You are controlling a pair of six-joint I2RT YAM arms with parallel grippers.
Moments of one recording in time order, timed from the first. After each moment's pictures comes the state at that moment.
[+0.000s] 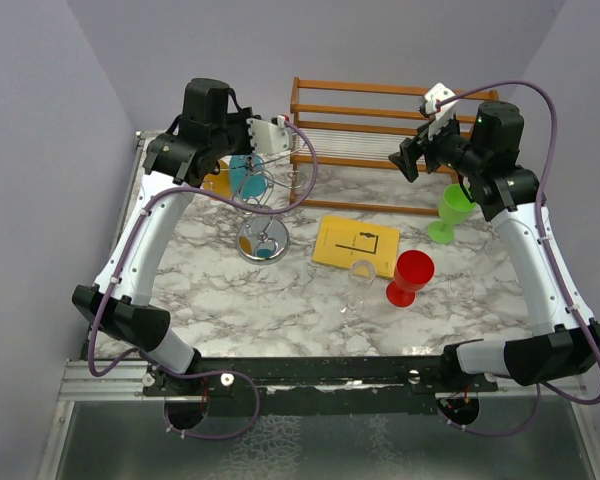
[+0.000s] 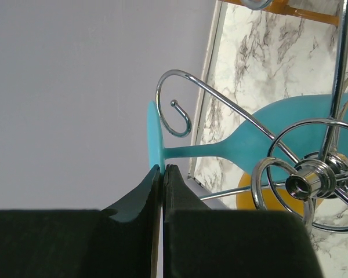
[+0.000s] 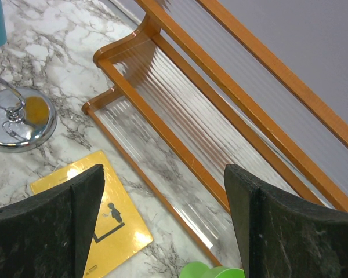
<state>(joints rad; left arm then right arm) -0.38 1.56 1.90 -0.86 0.05 1.21 0.17 1.32 1.51 -0.47 -0.46 -0.41</state>
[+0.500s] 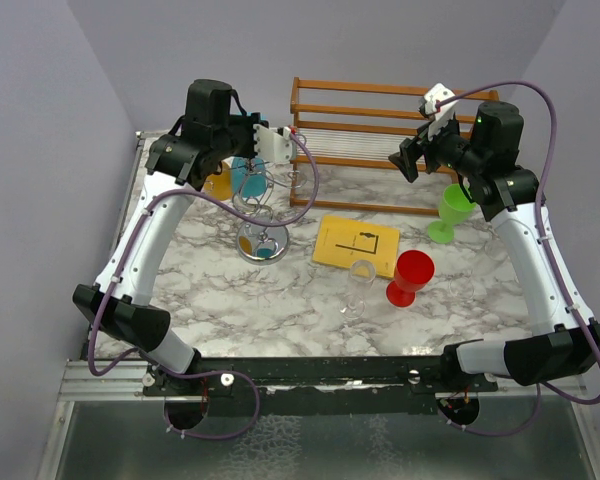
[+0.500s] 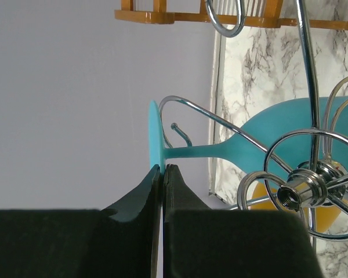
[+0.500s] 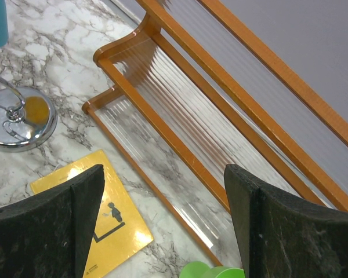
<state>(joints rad) -0.38 1.56 1.89 -0.84 0.12 1.33 0.17 1.32 1.50 -0.47 -0.46 -0.41</state>
